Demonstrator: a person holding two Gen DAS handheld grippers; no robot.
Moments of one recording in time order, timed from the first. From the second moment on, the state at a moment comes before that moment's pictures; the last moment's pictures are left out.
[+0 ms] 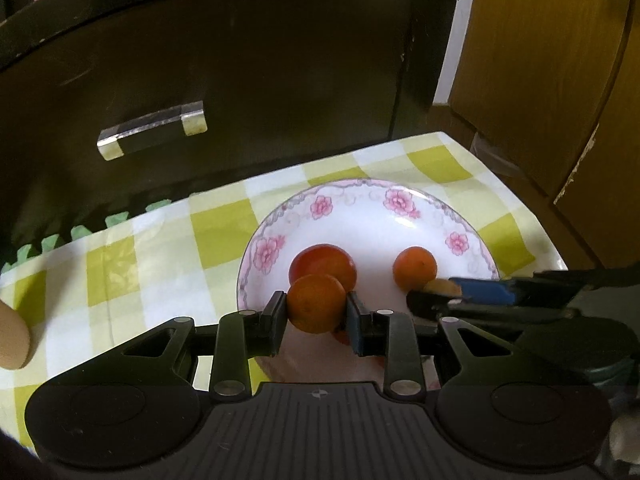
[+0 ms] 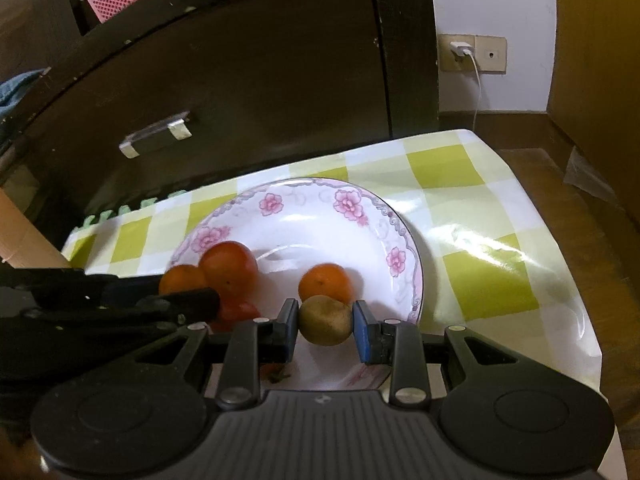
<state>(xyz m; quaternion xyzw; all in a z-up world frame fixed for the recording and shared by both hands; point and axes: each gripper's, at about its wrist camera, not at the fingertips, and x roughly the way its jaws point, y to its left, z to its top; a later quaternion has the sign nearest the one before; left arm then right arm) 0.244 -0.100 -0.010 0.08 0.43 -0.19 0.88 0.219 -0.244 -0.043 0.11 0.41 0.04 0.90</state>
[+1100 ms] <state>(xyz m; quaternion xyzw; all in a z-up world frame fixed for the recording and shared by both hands) 0.244 -0.087 0.015 0.06 0.41 -0.17 0.89 0.222 -0.247 -0.022 0.11 0.38 0.02 0.92</state>
